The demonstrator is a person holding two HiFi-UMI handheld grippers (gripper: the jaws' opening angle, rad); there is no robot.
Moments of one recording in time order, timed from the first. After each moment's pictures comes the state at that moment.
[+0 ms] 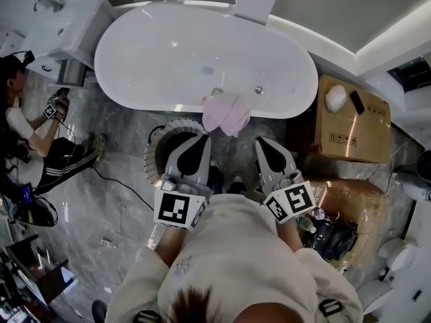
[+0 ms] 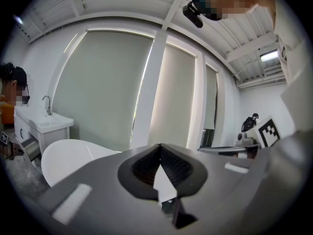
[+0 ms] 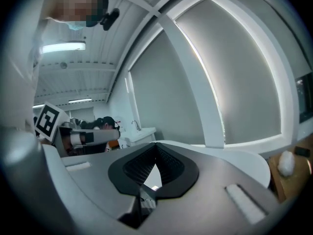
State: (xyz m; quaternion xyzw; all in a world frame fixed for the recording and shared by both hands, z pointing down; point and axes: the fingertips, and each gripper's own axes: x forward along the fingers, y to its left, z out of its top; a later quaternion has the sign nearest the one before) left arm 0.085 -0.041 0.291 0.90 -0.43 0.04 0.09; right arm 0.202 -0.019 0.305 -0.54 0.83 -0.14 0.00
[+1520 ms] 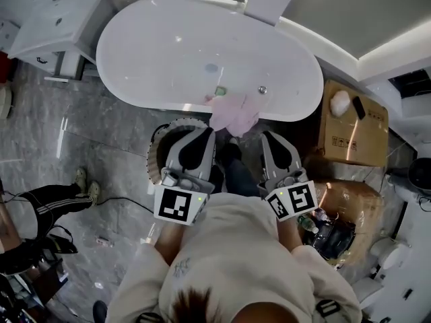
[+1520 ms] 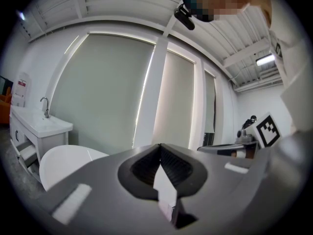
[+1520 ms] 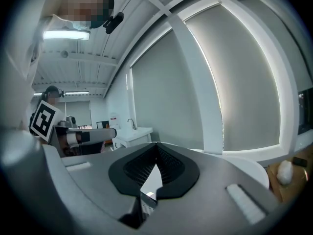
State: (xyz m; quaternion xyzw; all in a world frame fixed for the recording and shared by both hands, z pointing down) left arm 0.035 -0.086 0.281 0.90 -0.42 -0.02 0.09; right arm 0.152 -0.064 0.300 -0.56 0.82 -0.11 -0.02
